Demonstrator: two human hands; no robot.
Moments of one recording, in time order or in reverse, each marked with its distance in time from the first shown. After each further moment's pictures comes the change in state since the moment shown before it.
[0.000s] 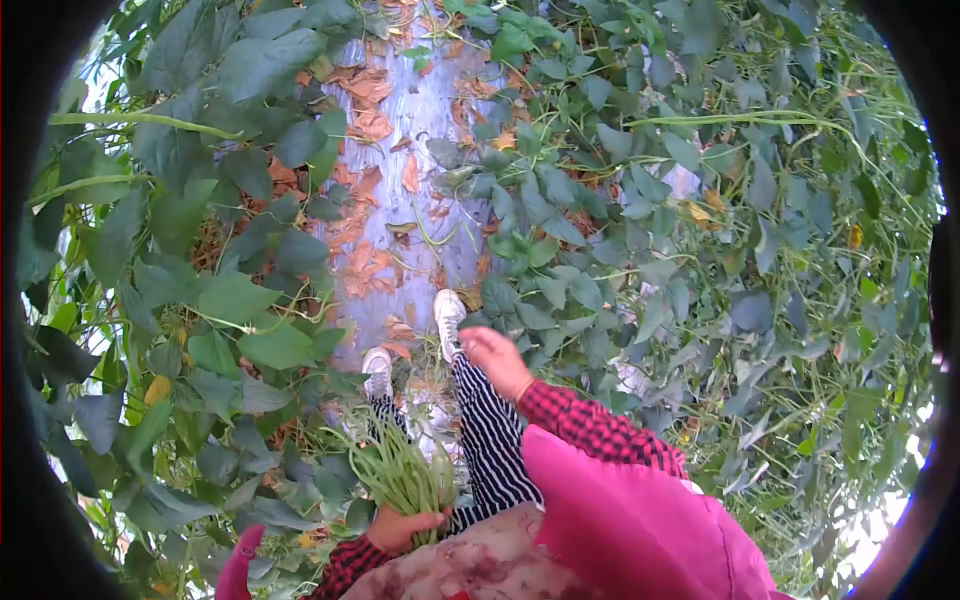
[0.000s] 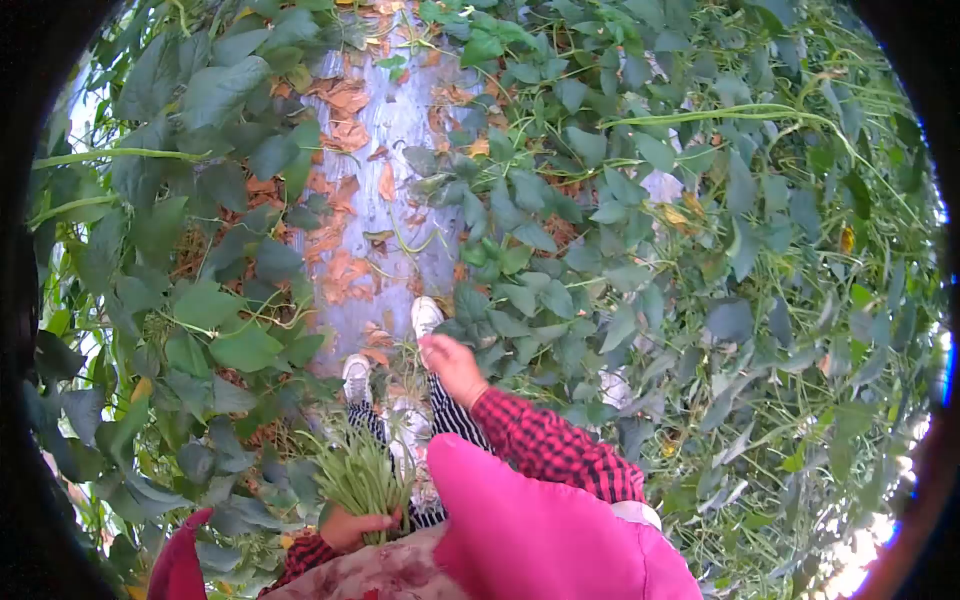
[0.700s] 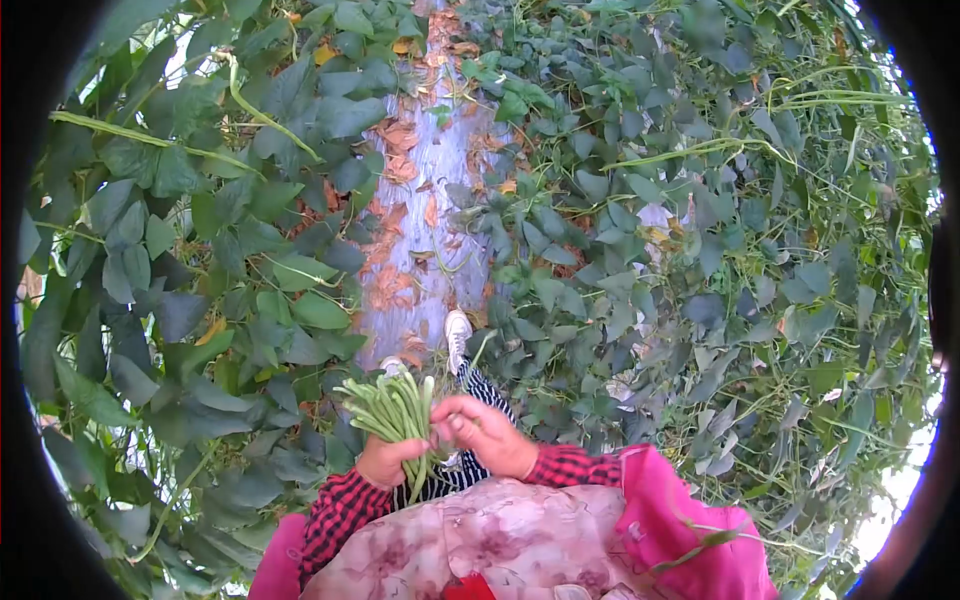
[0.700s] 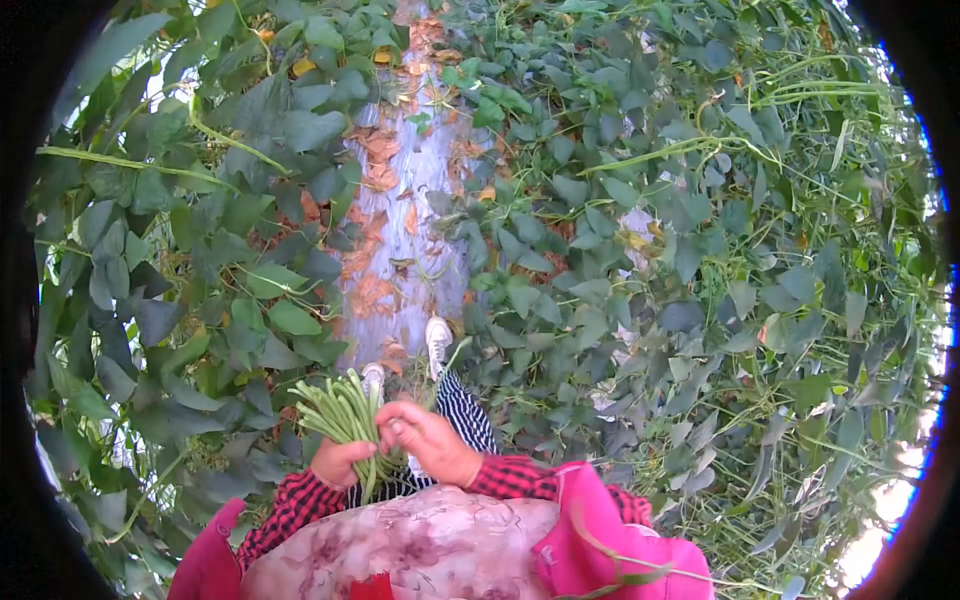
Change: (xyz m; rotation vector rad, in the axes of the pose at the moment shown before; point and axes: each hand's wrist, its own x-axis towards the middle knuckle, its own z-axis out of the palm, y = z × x) left_hand -0.048 0.048 0.053 -0.061 -0.129 0.495; right_hand -0.195 -0.169 0.090 0.185 -0.428 -0.163
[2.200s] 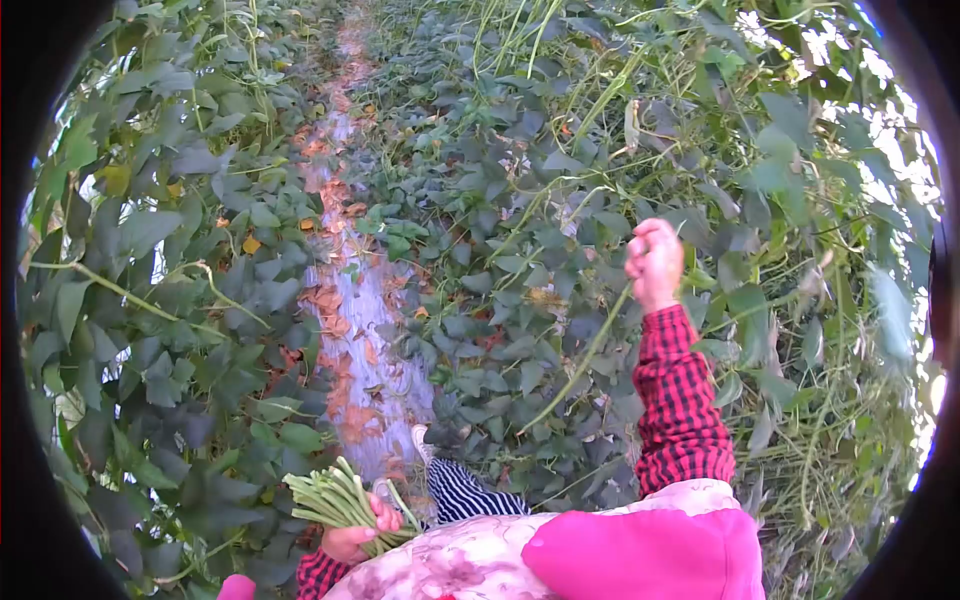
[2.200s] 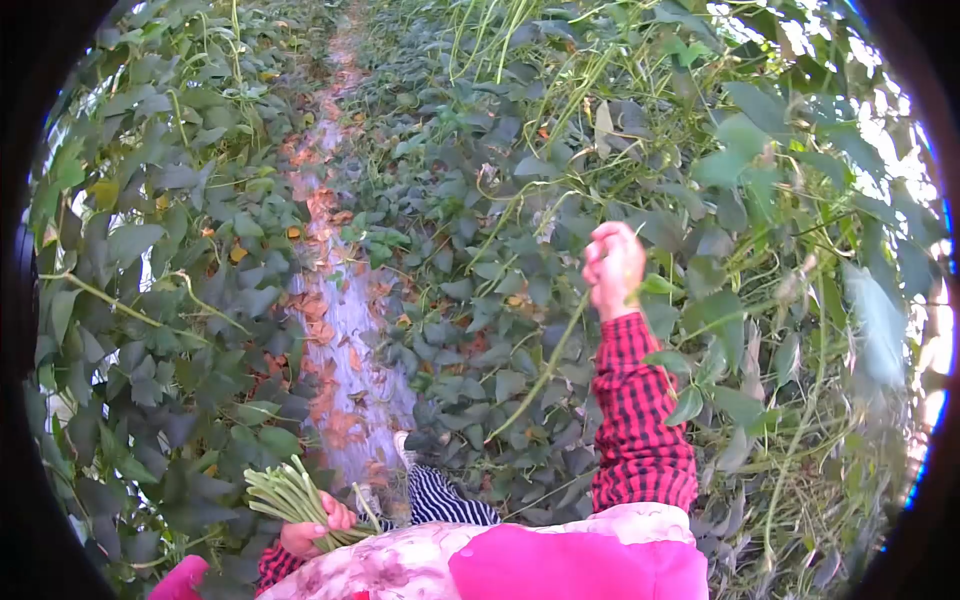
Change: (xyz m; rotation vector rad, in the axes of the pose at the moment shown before) left_hand -0.078 0.038 0.060 -0.006 -0.526 0.065; right_hand -0.172 -0.294 -0.163 -0.188 1.055 -0.896
